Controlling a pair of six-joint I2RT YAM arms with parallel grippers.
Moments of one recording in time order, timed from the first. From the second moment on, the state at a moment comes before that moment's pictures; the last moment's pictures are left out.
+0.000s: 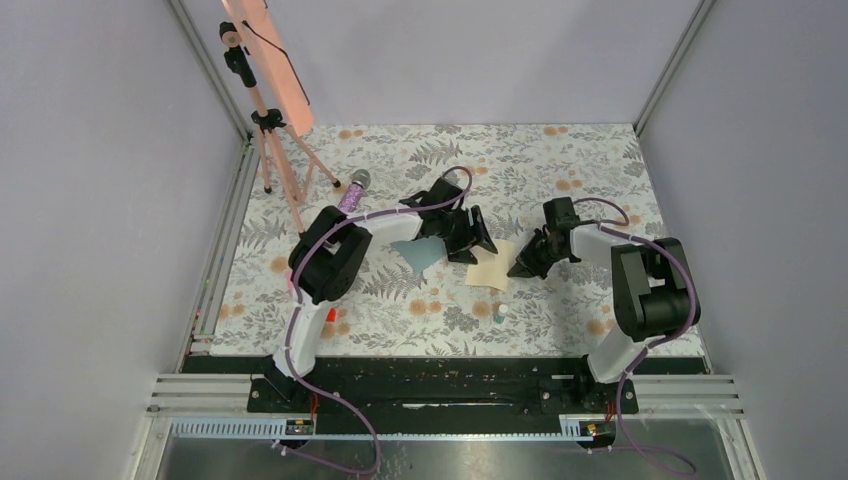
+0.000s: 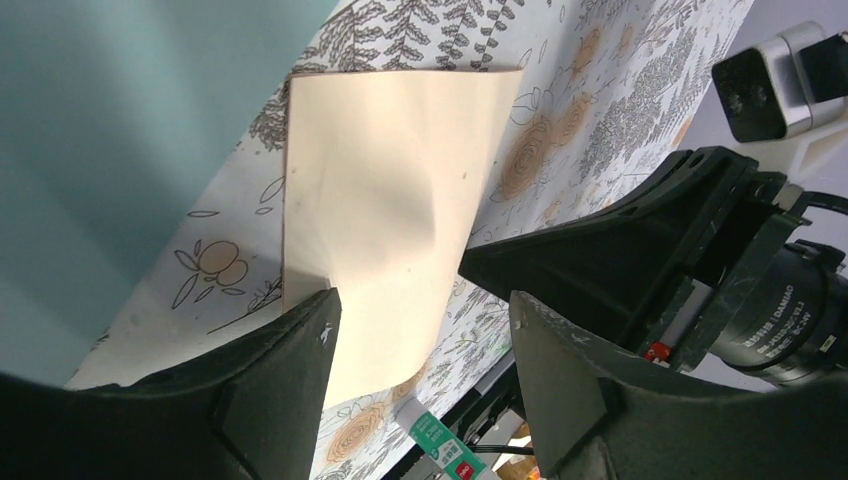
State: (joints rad) left arm -0.69 2.20 1.52 -0.21 0.52 -0.97; right arm 0.16 1.67 0.83 -0.41 -0.32 0.86
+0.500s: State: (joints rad) left arm -0.69 2.18 1.48 -0.13 0.52 -1.00; right arm 0.17 1.65 0.80 -0.34 -0.32 0.88
